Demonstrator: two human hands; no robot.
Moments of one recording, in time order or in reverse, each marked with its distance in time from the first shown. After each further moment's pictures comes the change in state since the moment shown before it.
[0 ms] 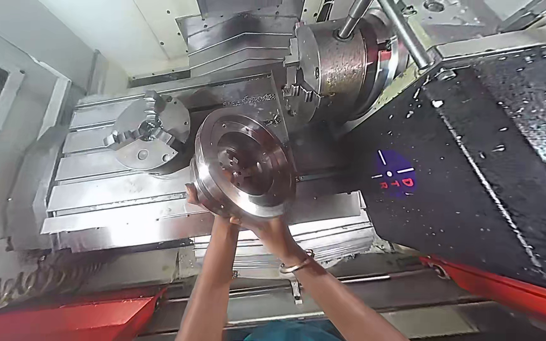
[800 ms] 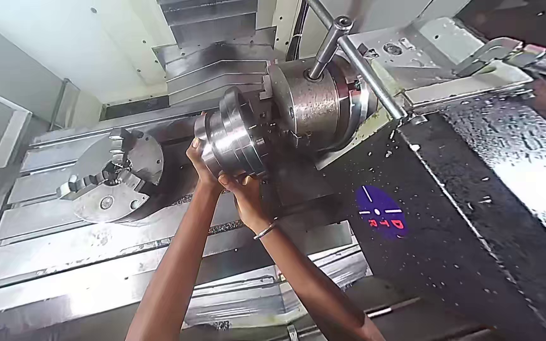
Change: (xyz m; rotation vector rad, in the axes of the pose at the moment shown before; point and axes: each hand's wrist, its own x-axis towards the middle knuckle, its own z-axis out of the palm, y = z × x) left_hand 0.151 -0.074 -0.006 0.105 -0.393 -0.260; right_hand 0.156 0.017 0.012 0.448 0.201 0.014
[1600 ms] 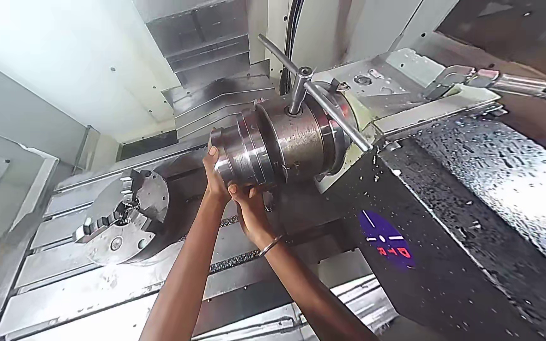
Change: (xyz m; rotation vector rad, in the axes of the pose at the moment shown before) left_hand 0.046 -0.008 0.026 0.375 0.184 -0.166; right_hand 0.037 -0.013 0.004 0.143 0.052 0.030
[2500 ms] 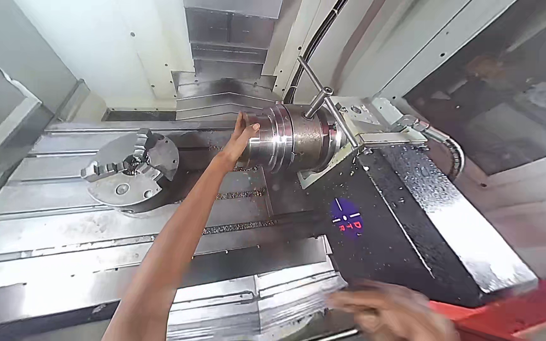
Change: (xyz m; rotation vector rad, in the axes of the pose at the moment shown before) left_hand -0.010 0.038 0.004 0.496 -0.116 -0.232; right_hand -0.226 -0.243 -0.085 -1.193 -0.662 -0.392
